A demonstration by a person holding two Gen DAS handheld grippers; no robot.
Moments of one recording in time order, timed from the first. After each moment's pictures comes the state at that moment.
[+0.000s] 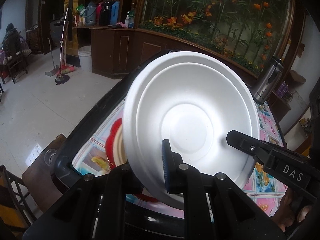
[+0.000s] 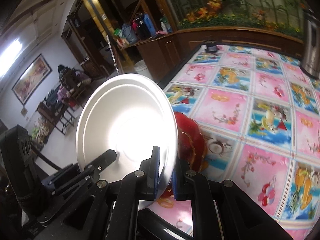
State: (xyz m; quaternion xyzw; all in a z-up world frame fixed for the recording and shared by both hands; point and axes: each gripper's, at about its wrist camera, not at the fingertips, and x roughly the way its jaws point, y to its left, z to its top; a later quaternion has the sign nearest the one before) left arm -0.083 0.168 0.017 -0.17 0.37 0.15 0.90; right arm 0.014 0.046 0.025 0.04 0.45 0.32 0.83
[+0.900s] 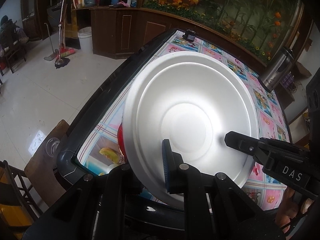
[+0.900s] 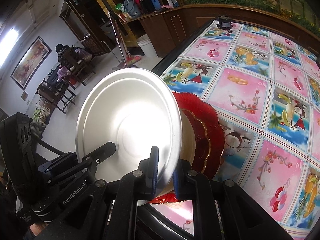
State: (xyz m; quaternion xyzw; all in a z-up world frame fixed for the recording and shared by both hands) left arm -0.074 0.191 -0.008 -0.18 0.44 0.14 0.87; right arm 0.031 0.081 -0.010 0.01 0.53 0.33 0.78
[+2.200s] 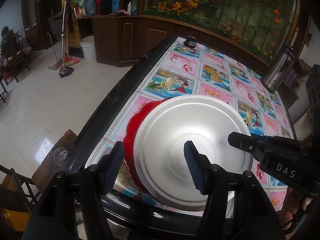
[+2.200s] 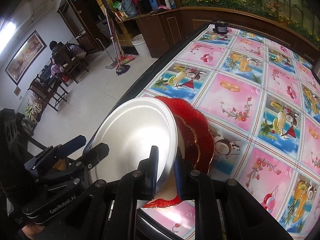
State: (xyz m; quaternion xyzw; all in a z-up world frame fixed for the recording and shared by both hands) left arm -0.072 0.189 0.007 -0.15 0.42 0.16 0.88; right arm 0.040 0.083 -0.003 -0.02 0.52 0.31 0.80
